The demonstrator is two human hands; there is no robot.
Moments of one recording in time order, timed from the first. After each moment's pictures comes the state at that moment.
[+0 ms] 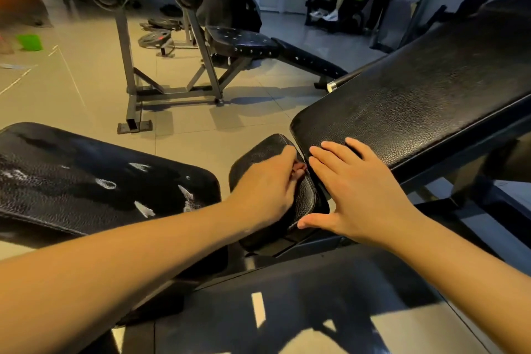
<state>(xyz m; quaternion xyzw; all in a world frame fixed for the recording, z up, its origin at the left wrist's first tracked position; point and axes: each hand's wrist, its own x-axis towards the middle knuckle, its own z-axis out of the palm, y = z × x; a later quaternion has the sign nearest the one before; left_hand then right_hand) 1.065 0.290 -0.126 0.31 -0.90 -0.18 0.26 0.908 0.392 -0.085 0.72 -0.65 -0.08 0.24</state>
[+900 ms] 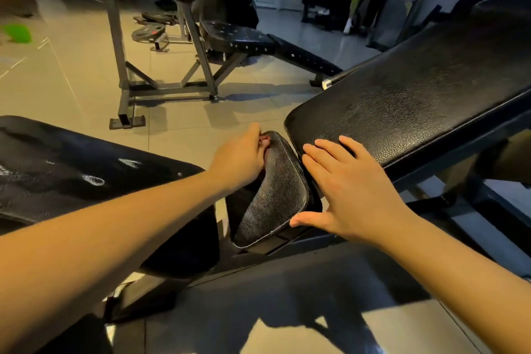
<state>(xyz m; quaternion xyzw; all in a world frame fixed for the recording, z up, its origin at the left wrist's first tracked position) 1.058 0.221 -0.137 0.42 -0.85 -0.17 0.26 0.906 0.391 -0.087 0.72 -0.64 -0.08 0.24</state>
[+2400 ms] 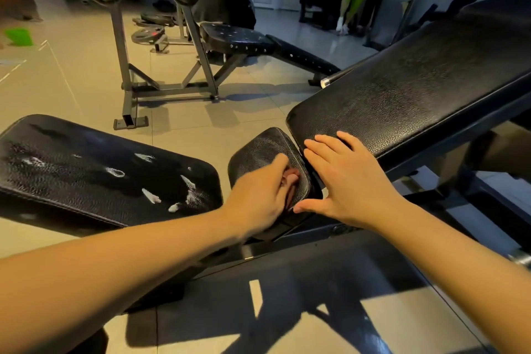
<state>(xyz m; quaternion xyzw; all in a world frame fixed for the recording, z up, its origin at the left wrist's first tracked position) 1.084 0.315 -0.139 0.30 -0.89 -0.21 0.28 0.912 0.394 -0.085 0.71 -0.65 -0.08 0.24</state>
